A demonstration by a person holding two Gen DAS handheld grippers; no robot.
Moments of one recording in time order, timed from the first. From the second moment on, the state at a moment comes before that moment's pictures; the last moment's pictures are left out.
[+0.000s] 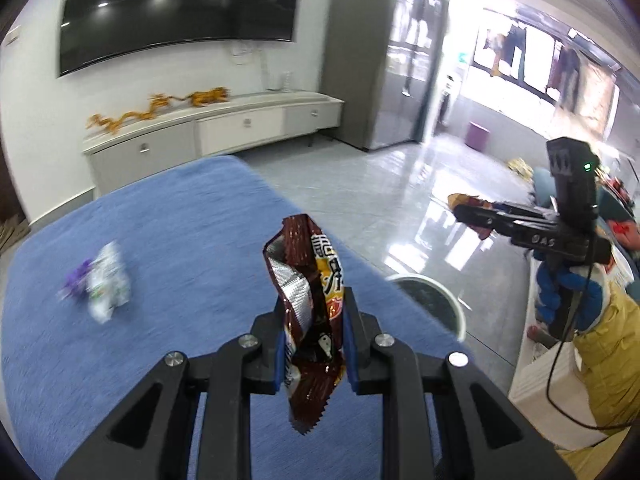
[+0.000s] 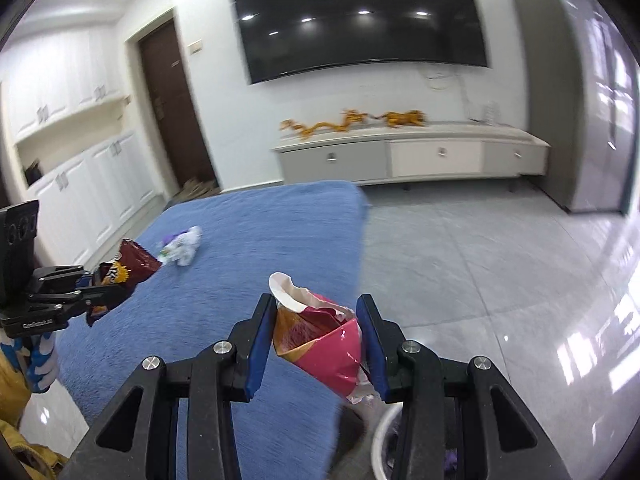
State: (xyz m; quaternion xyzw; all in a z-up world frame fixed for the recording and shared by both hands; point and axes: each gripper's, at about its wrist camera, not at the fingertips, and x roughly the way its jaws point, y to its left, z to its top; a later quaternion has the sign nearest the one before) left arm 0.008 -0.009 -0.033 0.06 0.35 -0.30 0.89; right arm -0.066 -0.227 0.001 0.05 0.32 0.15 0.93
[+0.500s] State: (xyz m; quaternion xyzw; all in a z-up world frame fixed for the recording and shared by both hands) left arm 0.045 -0.225 -0.089 0.13 0.42 -0.41 0.80; right arm -0.080 -0.376 -0.126 0.24 0.39 0.02 0.89
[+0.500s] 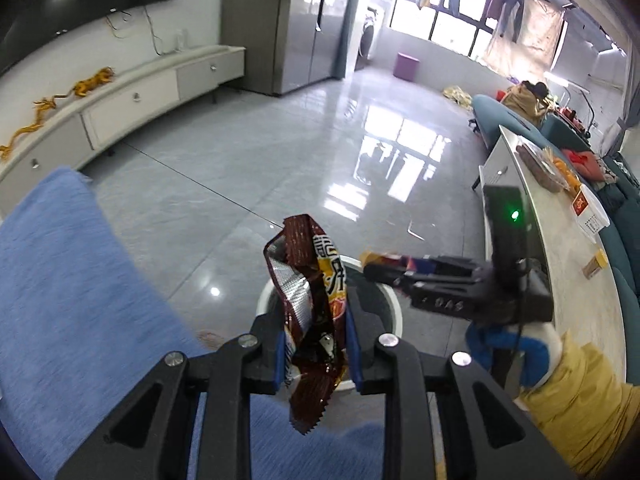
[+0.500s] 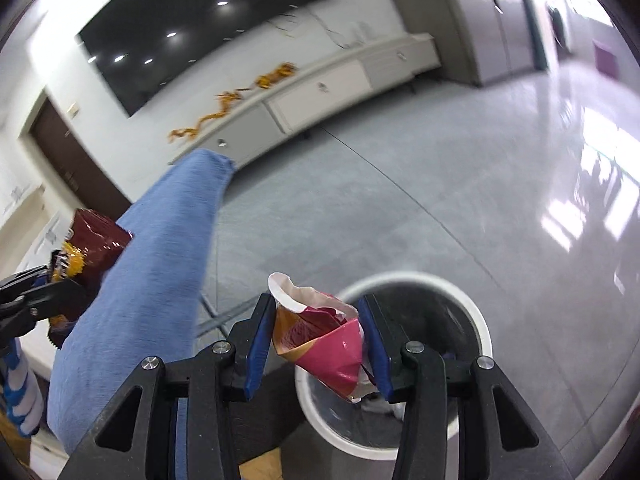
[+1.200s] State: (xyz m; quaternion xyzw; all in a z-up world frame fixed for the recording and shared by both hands) left arm 0.045 -0.253 -0.102 0.11 0.43 -0.38 0.81; right arm -0.112 -0.409 -0.147 0.29 0.40 -0.04 0.87
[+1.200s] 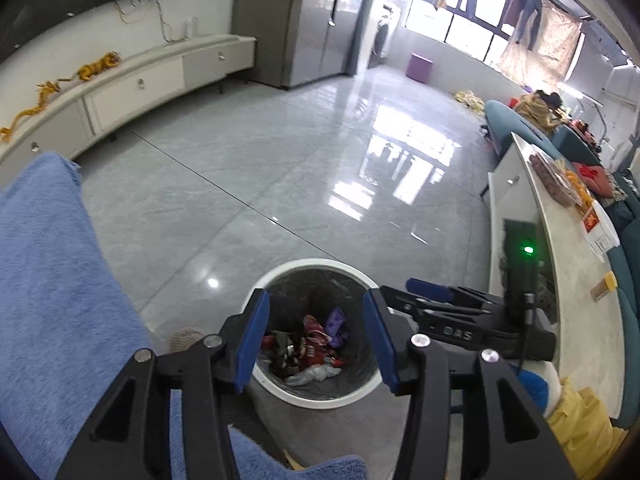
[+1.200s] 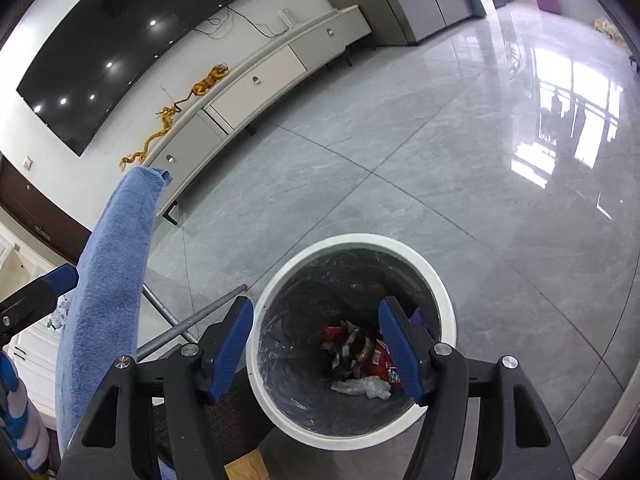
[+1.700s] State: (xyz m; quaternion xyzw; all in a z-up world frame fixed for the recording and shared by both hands) left arm 0.003 -0.206 -0.042 0.11 0.33 -0.32 0.88; right arm -0.133 -0.381 -0.074 0.24 0.35 -0.04 0.90
